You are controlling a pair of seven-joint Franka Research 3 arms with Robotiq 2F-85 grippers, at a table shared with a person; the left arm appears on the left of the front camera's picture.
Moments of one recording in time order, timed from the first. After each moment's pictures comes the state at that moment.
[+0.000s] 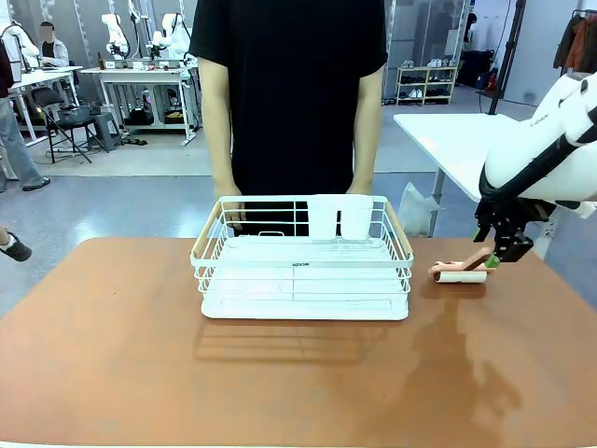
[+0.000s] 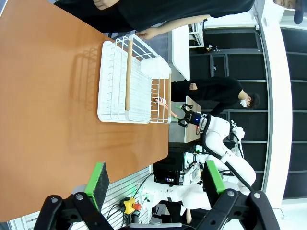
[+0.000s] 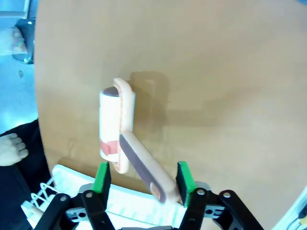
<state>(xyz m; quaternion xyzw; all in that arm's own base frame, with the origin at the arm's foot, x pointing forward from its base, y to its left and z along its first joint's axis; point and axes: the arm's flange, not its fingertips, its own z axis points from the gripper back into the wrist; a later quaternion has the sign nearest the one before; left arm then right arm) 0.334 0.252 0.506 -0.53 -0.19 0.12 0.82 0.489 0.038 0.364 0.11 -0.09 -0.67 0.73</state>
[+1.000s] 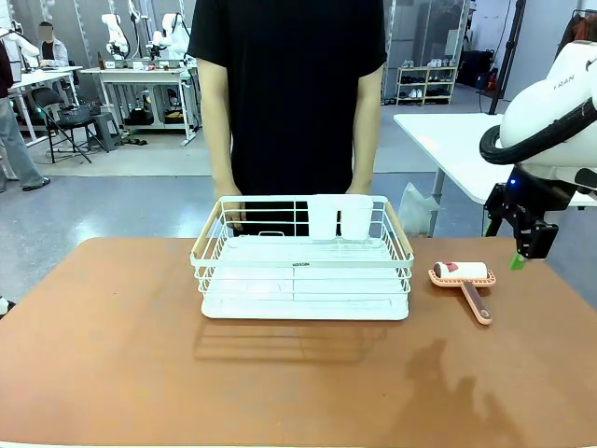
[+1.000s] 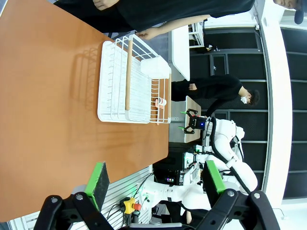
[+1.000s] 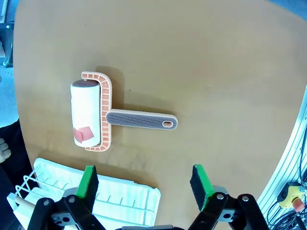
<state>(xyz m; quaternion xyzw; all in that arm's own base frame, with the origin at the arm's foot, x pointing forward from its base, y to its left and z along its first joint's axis) 0.334 0.252 0.506 -0.53 -0.19 0.12 0.82 0.467 0.042 0.391 0.07 -0.05 -0.68 0.73</state>
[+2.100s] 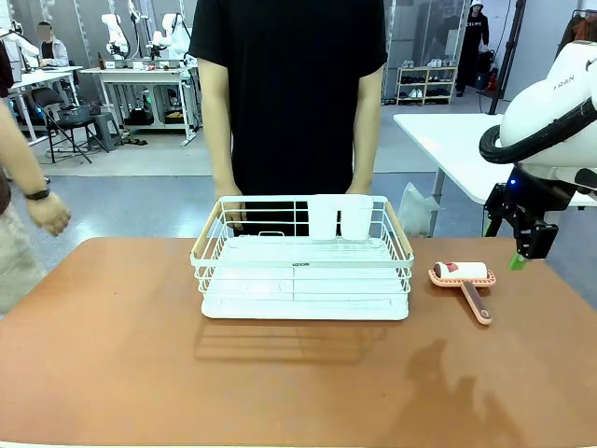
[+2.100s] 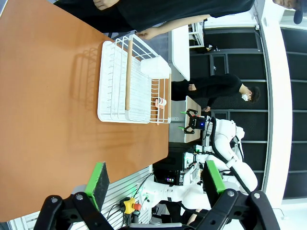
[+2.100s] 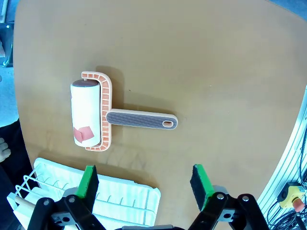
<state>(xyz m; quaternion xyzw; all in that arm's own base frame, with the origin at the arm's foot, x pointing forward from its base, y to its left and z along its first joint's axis) 0.334 0.252 0.506 -0.53 -0.19 0.12 0.82 0.467 0.042 0.391 0.07 -0.05 -0.68 0.73</state>
